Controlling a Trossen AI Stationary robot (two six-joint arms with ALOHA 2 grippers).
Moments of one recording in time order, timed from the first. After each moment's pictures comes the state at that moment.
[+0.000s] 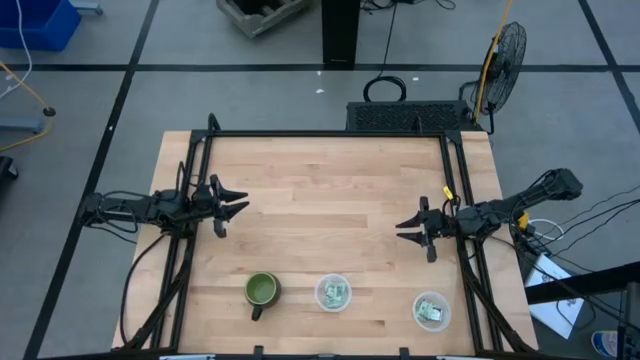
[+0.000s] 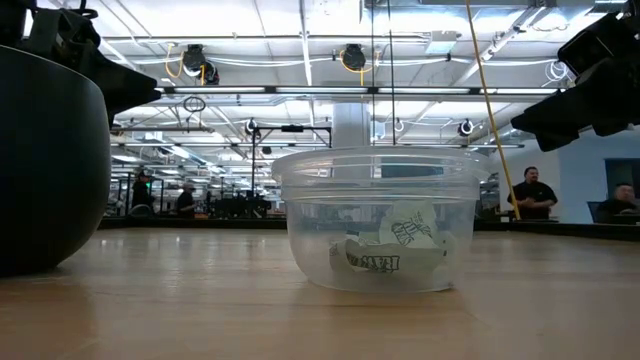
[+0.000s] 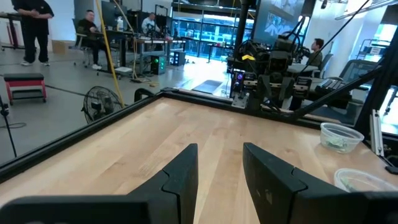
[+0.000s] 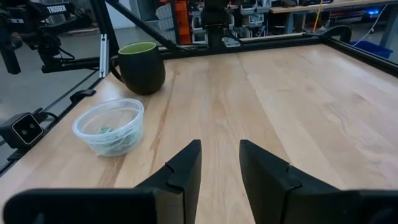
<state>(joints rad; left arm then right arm) -0.10 0.03 0.05 -0.03 -0.32 -0.14 0.38 0.30 0.02 0.08 0.34 0.20</state>
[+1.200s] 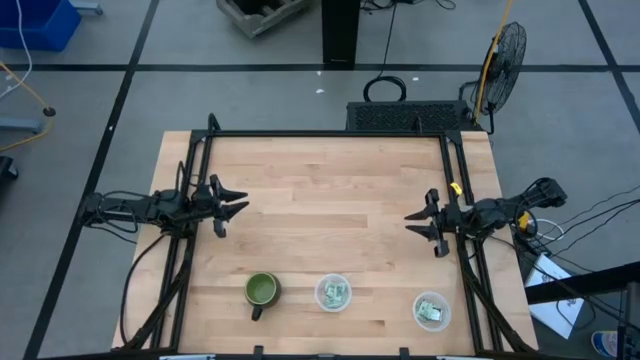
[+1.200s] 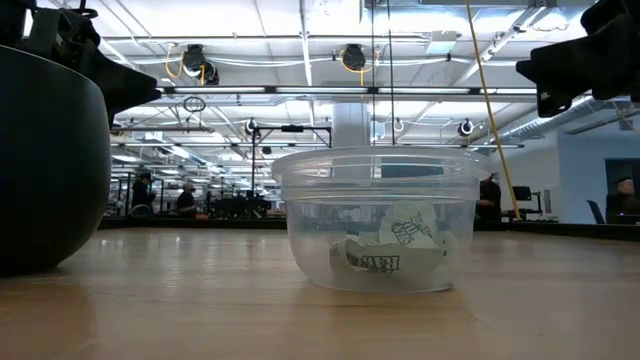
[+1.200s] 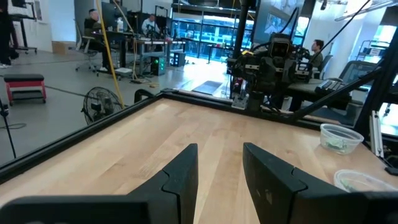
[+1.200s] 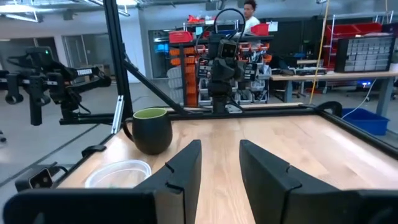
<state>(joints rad) -0.10 0.03 0.05 -0.02 -0.32 -0.14 0.38 0.00 0.01 0.05 0.33 0.05</state>
